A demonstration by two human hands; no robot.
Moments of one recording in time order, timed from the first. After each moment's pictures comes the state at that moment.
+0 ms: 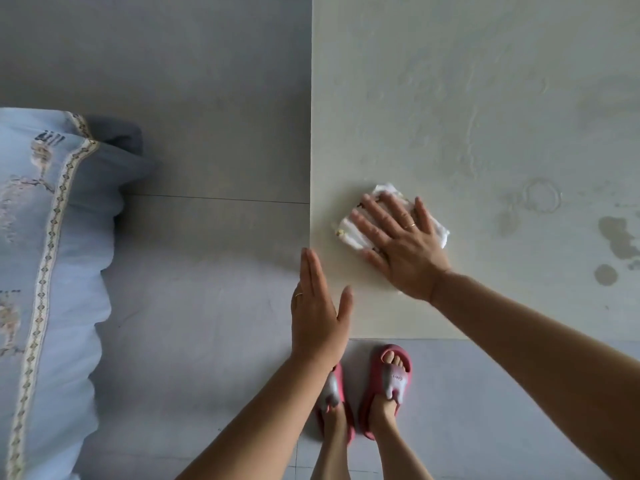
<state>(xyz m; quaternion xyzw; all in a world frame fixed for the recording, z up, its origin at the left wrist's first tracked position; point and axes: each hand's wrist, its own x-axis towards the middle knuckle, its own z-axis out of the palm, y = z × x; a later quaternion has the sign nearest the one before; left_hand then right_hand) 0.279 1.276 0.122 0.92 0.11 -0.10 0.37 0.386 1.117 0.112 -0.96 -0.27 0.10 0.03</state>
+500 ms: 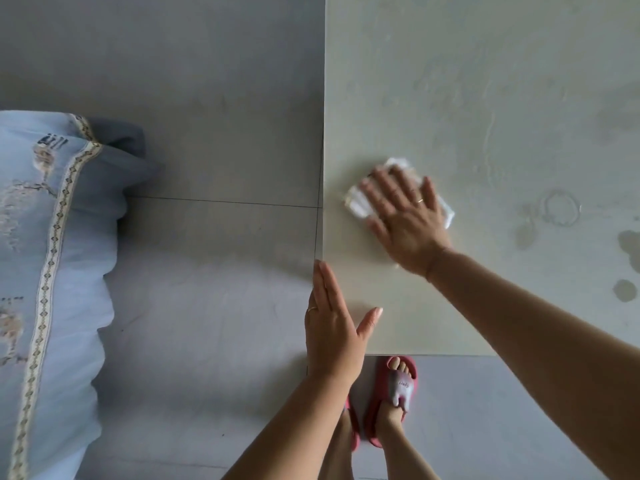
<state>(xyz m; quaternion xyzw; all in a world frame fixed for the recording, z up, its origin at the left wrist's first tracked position) 0.281 1.271 0.123 0.94 0.13 -0.11 0.30 0.436 1.141 0.106 -0.97 -0.21 0.09 0.05</state>
